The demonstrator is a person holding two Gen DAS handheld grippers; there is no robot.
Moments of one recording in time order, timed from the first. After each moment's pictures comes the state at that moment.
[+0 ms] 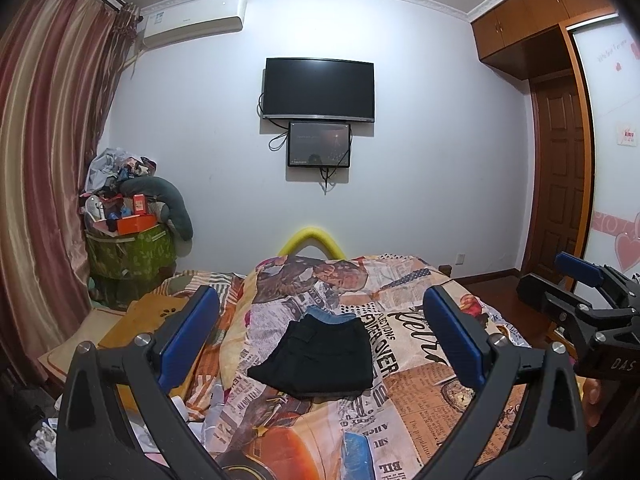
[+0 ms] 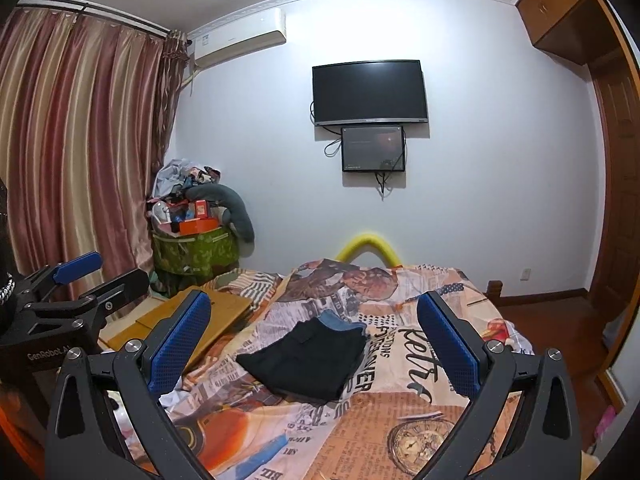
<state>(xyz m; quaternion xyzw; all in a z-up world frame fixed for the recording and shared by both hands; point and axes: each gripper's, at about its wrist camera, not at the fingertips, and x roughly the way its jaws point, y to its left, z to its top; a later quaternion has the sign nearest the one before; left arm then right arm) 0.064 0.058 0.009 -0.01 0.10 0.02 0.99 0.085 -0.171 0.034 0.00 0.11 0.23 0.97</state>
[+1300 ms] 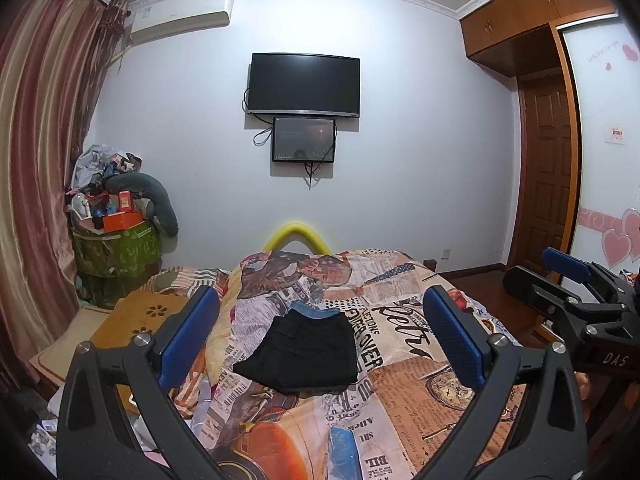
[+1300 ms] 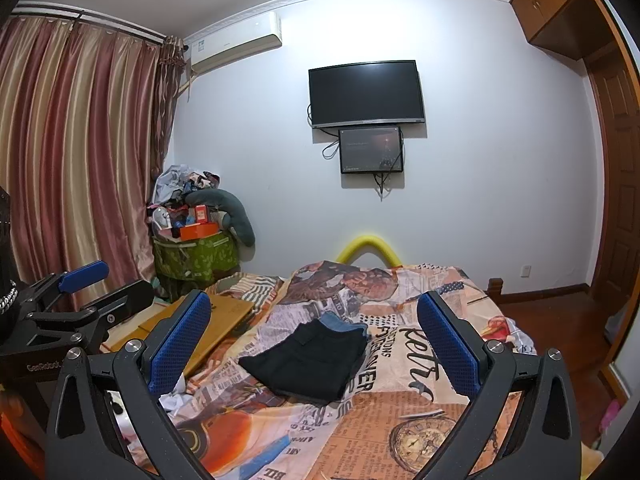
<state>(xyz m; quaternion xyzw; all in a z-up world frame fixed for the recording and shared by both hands) 0.063 0.051 0.008 -0.01 0.11 -0.01 0.99 0.080 -0.172 0.038 0.00 0.11 0.22 0.97</state>
